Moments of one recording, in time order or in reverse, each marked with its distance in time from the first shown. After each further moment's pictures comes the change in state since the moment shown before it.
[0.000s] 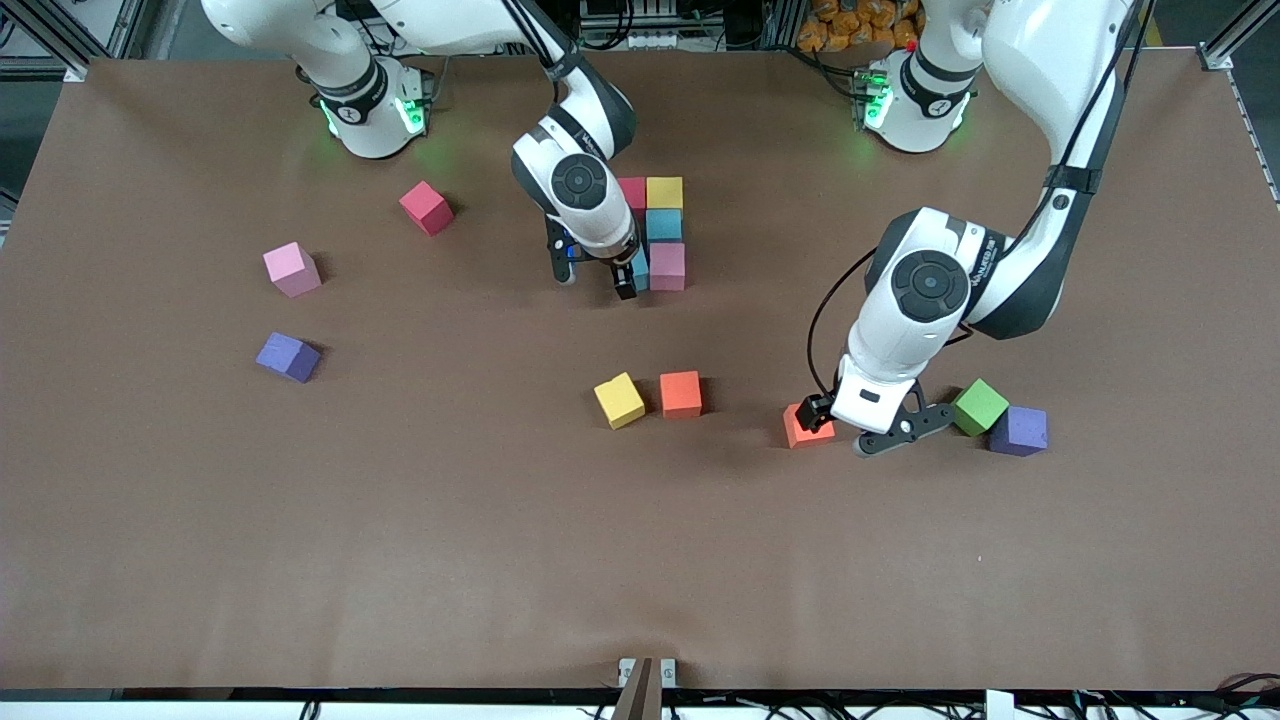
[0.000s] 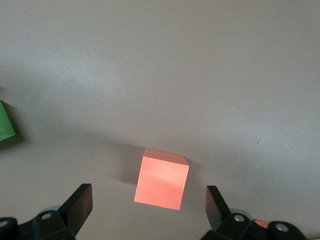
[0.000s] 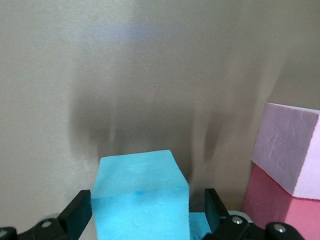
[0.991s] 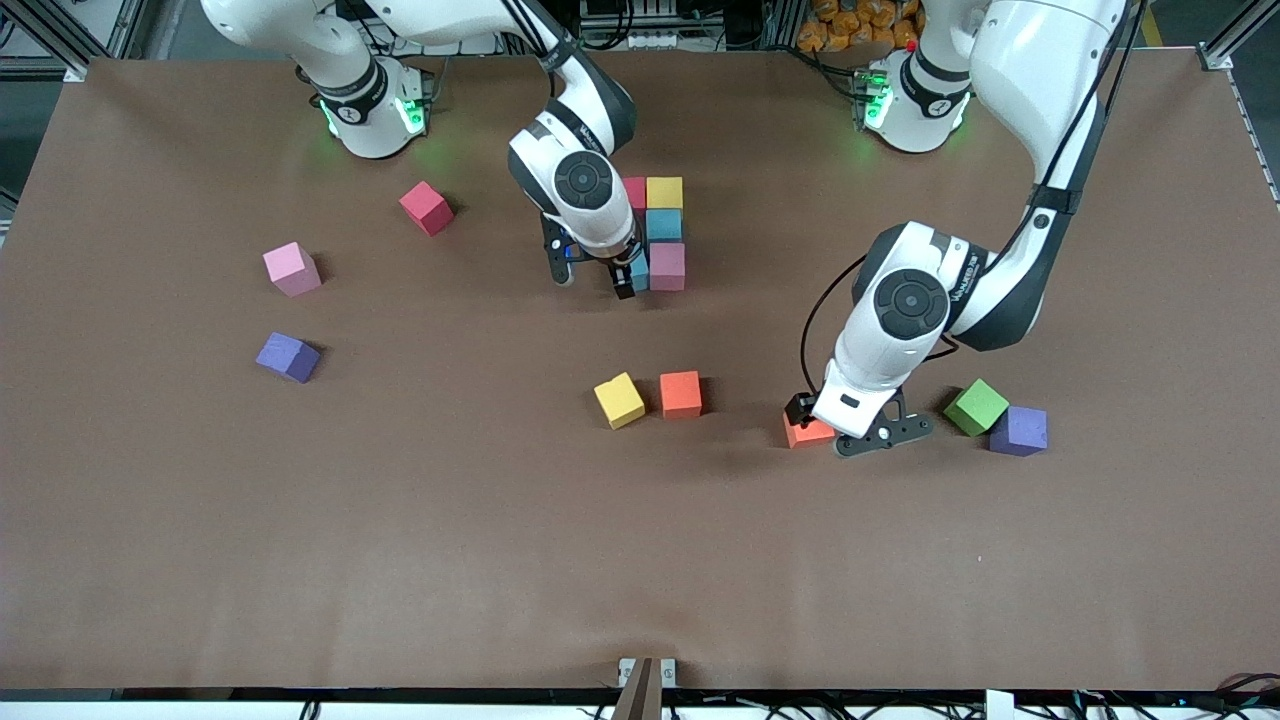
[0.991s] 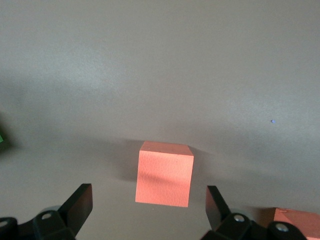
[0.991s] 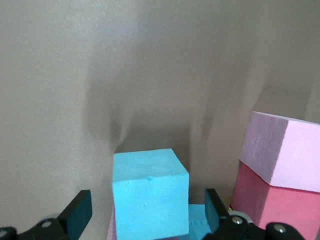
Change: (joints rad) left arm -0.005 0.056 -0.006 0.008 0.000 -0.008 0.100; right arm -0.020 -0.034 -0.011 0.057 -0.040 -0.145 -0.003
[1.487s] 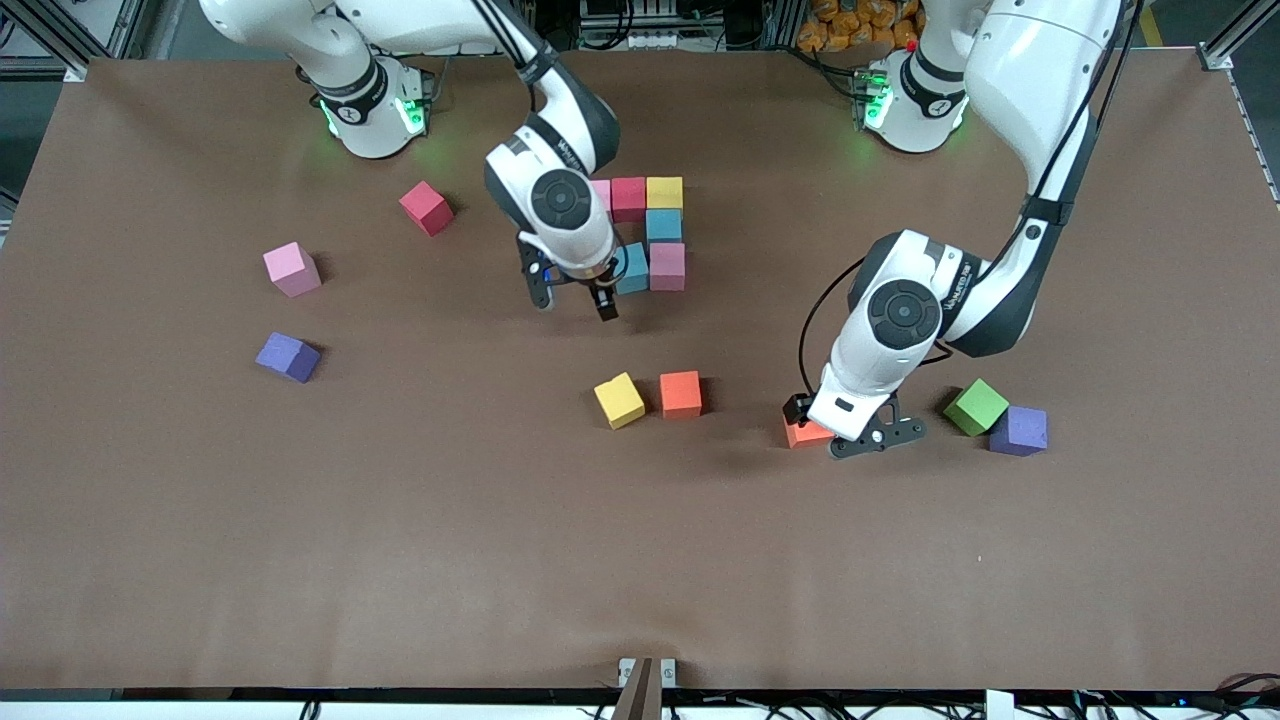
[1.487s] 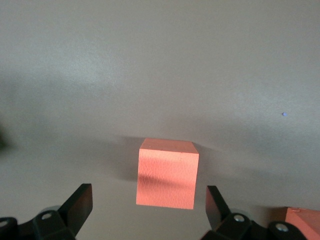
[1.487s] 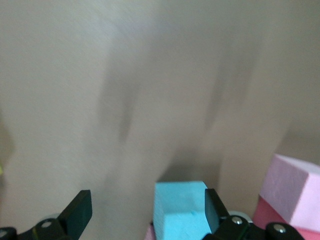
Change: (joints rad) left arm 0.000 0.027 0.000 0.002 0.000 0.000 0.018; right arm -0.102 -0.010 -0.007 0.037 -0.075 -0.055 -0.157
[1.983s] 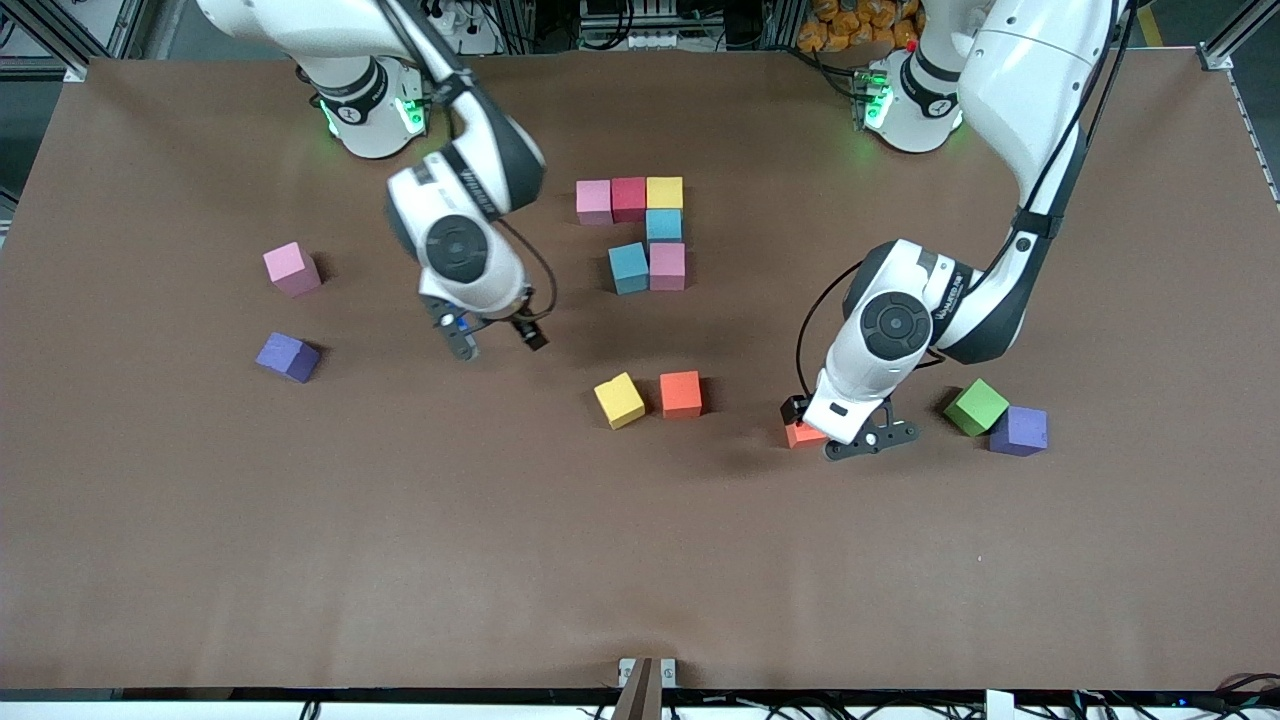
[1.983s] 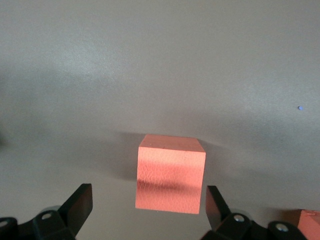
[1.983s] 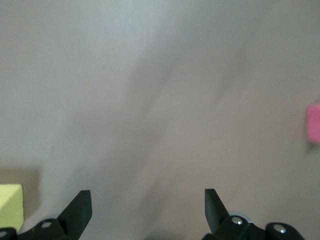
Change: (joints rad) left arm 0.000 0.031 -0.001 0.005 0.000 0.001 0.000; right arm -0.241 -0.116 -0.007 0.010 -0.076 -0.233 -0.500
